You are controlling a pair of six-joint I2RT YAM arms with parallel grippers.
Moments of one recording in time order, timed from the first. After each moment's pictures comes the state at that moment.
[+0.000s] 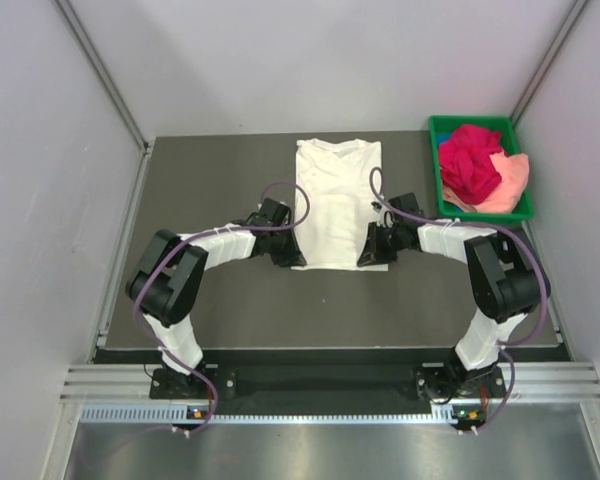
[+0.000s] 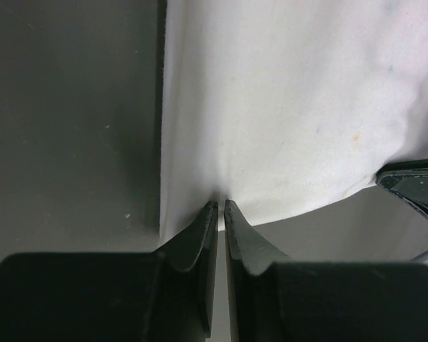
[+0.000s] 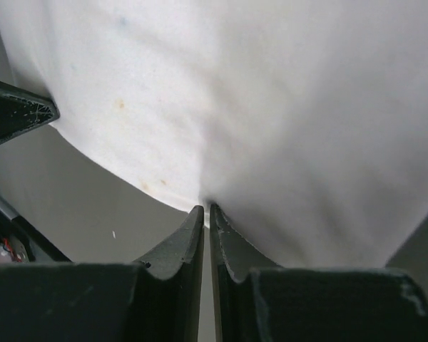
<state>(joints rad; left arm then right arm) -0.52 1.80 1.01 -0.21 0.21 -0.79 0.34 1.75 0.92 -0.21 -0.48 0.38</state>
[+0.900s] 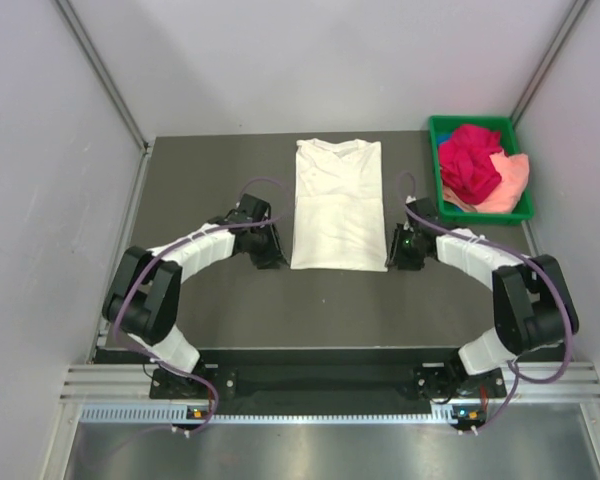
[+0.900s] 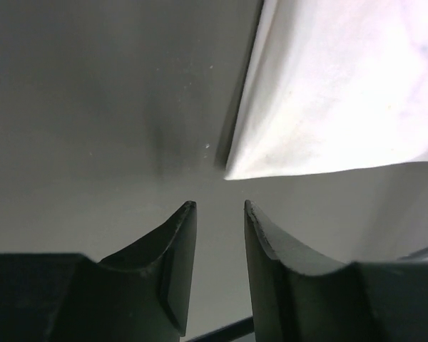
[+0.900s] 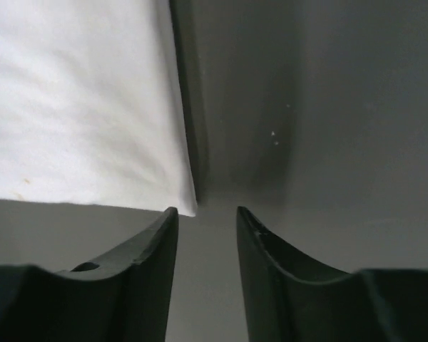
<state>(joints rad) -0.45 1.65 1.00 -0.43 0.17 -0.73 0.31 1.54 0.84 -0.40 -0.07 0.45</state>
